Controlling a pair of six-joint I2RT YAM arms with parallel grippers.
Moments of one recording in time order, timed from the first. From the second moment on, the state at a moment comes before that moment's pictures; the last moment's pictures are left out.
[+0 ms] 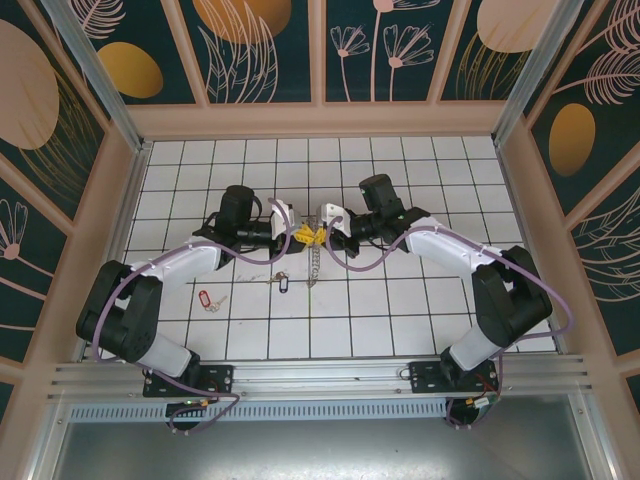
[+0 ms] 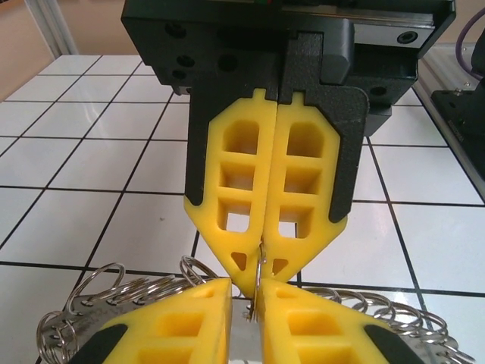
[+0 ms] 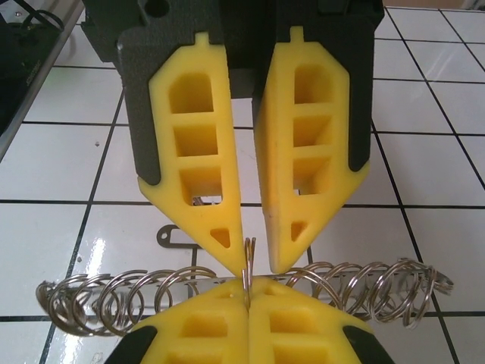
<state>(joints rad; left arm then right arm) -0.44 1.52 0.82 0.14 0.96 0.51 0.57 1.57 1.04 -0.22 -0.81 -0.73</state>
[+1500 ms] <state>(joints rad) -0.44 1.55 0.85 0.16 0.95 0.48 0.56 1.53 0.96 -0.09 -0.76 -0.69</state>
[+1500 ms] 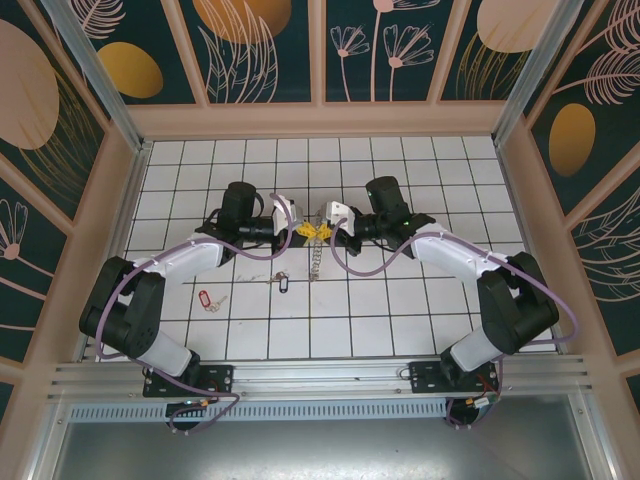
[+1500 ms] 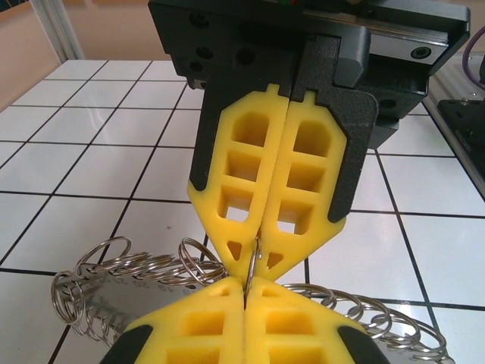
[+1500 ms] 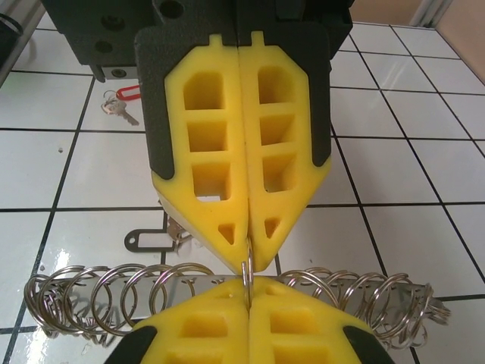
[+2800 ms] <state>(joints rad) -0.44 1.55 0.88 0.10 0.96 0.50 0.56 1.55 1.01 -0.14 -0.79 -0.68</state>
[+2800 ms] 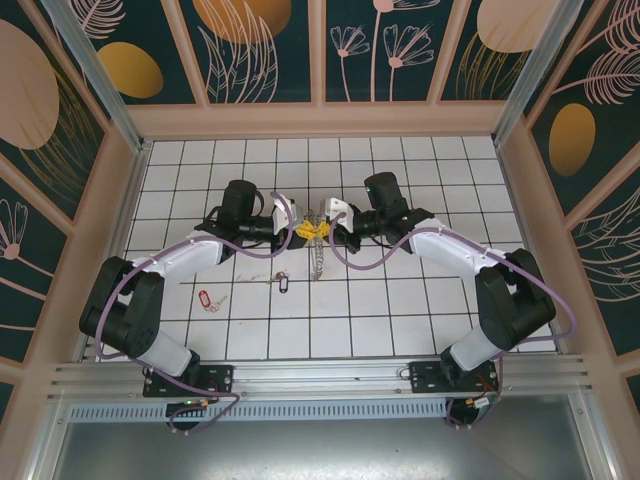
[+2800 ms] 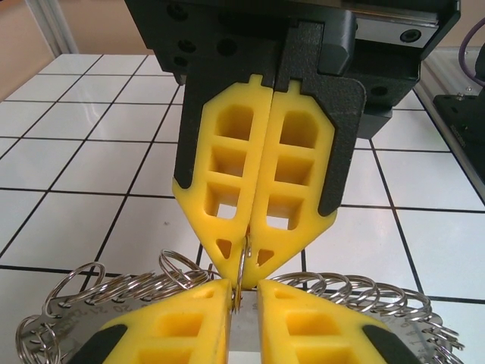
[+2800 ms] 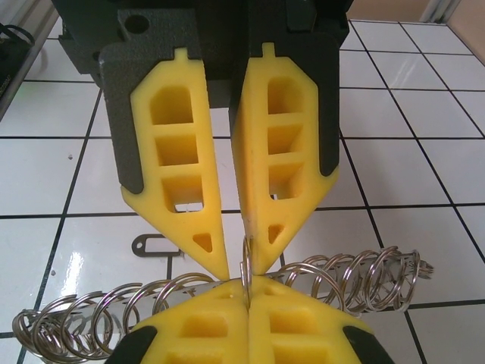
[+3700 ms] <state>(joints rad) -0.40 1.54 0.82 0.30 0.95 0.35 0.56 1.42 0.91 -0.04 -0.72 -0.62</state>
